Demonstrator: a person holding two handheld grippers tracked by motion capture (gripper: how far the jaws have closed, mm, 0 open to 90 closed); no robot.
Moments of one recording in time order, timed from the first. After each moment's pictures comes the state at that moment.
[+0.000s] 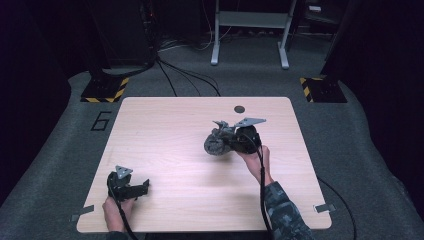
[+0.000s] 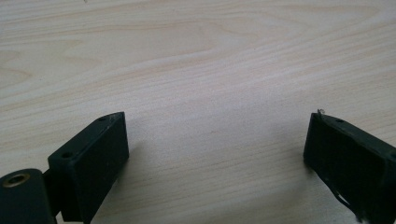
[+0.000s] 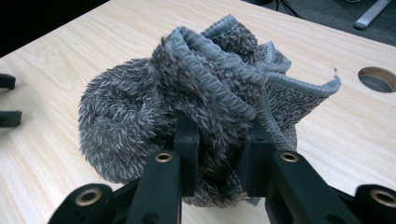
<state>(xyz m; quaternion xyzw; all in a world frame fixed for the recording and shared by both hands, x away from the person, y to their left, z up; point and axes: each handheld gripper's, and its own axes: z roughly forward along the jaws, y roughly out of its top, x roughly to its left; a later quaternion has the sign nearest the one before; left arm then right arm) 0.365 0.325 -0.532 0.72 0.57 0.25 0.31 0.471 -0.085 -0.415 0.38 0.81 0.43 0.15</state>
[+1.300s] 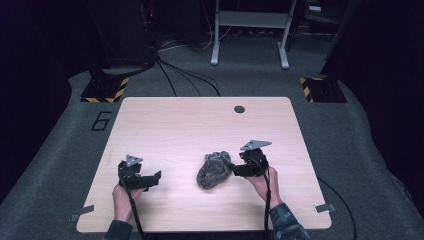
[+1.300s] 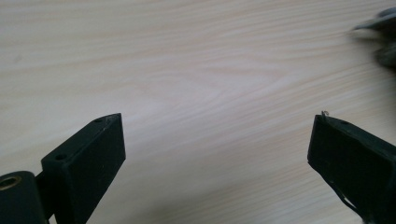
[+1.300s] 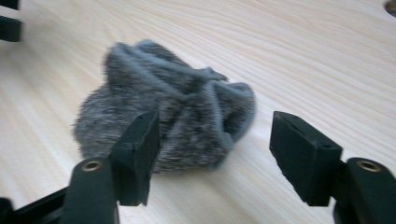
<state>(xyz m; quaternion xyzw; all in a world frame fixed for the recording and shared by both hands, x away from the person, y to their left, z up) 0.388 0.275 -0.488 0.73 0.54 0.21 0.36 0.426 -0.108 -0.454 0.39 0.82 0.38 0.14</state>
